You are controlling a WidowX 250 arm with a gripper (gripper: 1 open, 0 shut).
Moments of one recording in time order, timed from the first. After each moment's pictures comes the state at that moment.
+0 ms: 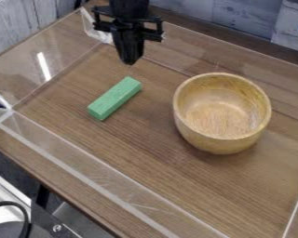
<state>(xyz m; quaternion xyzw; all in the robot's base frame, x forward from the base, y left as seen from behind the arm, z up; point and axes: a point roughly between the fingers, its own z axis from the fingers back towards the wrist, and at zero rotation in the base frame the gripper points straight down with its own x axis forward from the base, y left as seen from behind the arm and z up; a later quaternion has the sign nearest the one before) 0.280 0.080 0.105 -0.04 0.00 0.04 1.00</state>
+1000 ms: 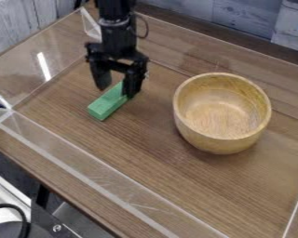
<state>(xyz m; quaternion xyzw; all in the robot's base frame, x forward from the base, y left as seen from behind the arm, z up) 0.270 0.116 0.045 -0.01 0.05 0.08 1.00</state>
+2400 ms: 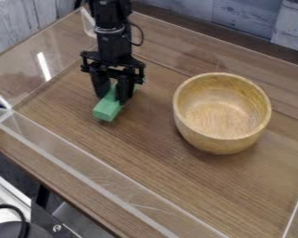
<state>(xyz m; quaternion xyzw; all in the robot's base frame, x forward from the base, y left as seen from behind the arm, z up) 0.265 0.112 0.038 -0.03 0.08 0.09 0.99</state>
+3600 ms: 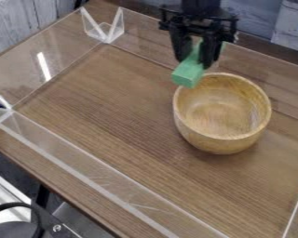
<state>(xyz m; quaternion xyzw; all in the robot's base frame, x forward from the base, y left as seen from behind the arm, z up) 0.313 -0.014 0.115 -0.07 0.03 -0.03 1.00</state>
